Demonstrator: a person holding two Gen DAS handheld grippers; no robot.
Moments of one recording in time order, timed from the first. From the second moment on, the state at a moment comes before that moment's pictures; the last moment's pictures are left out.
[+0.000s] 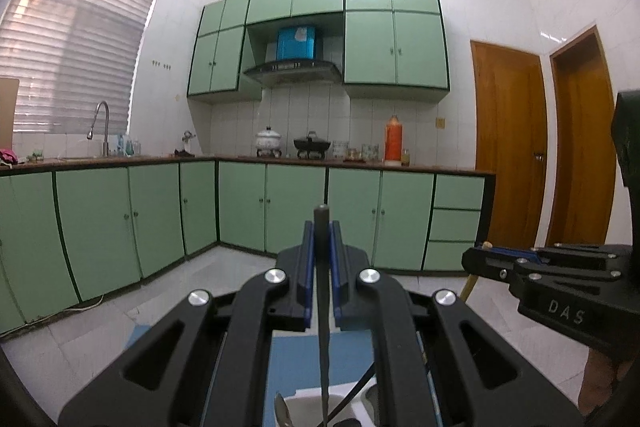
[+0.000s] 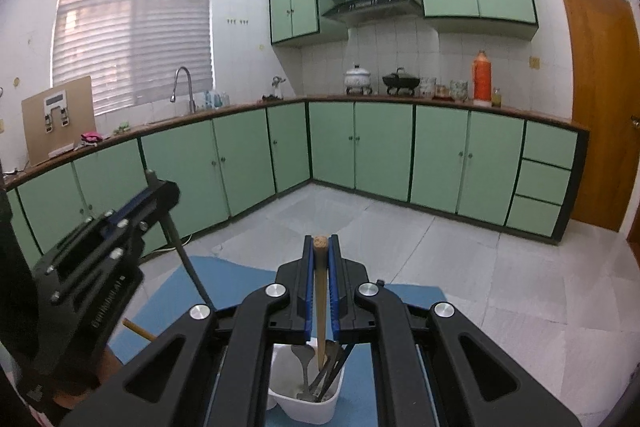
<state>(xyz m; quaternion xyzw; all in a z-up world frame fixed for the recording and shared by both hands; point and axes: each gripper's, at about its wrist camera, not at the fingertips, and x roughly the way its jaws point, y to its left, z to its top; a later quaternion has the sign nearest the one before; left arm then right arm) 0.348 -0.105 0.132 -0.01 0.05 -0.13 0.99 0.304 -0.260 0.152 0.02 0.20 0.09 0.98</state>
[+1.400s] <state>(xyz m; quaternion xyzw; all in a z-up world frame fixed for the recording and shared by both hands) 0.376 -0.084 0.075 -0.02 0.12 -0.11 0.99 0.316 -0.257 0.096 0.03 0.23 0.09 0.97</state>
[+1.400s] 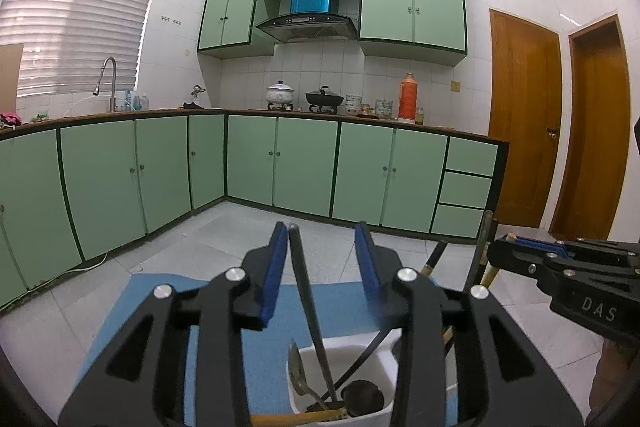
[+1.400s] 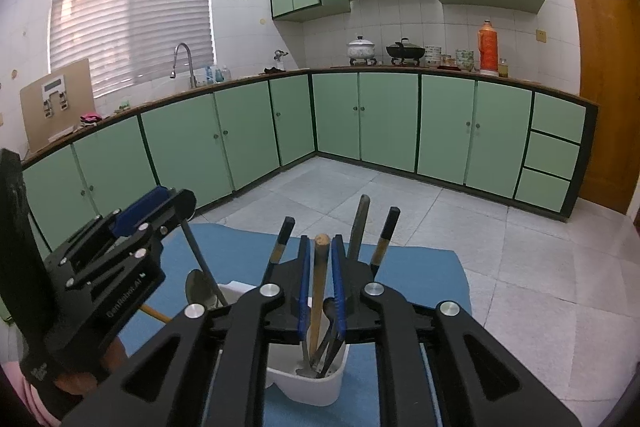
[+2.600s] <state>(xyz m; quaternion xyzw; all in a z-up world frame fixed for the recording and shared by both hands) 0.287 -0.046 0.088 -0.05 0.06 -0.10 0.99 0.227 -0.290 0.088 0.05 0.18 0.08 0.98</state>
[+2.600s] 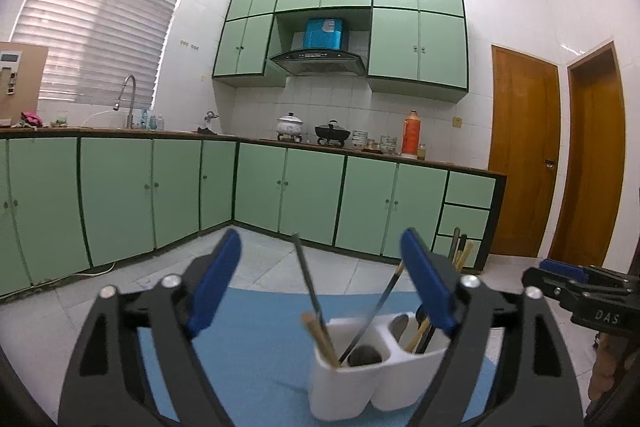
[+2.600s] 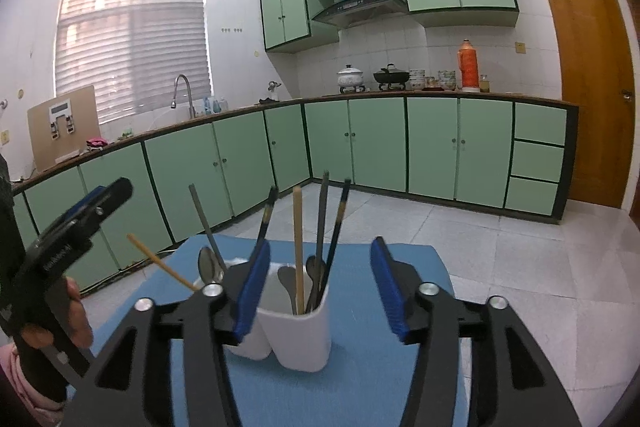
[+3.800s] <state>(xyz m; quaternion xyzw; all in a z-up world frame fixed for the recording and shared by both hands) 0.118 -0.025 0.040 0.00 0.13 -0.07 0.99 0.076 -0.251 0.042 0.04 0.18 0.06 0.98</state>
